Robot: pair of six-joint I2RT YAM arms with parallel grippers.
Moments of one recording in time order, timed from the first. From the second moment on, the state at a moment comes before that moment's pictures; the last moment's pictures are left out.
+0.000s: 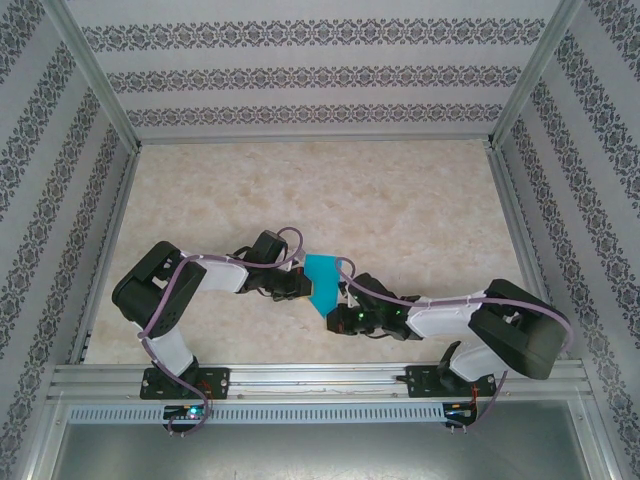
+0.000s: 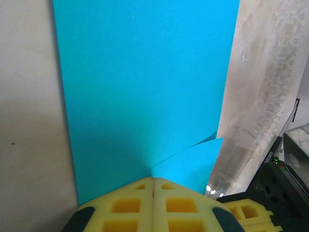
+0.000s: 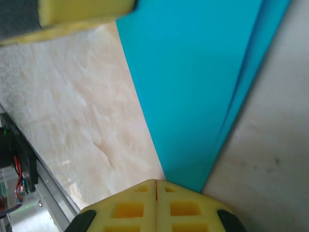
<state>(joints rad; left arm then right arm) -0.56 1.74 0.69 0.07 0.65 -0.73 0.91 1.41 0.34 0.23 -0.38 0.98</state>
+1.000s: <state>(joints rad) -0.56 1.74 0.69 0.07 0.65 -0.74 0.89 1.45 0.51 0.08 -0.33 0.94</state>
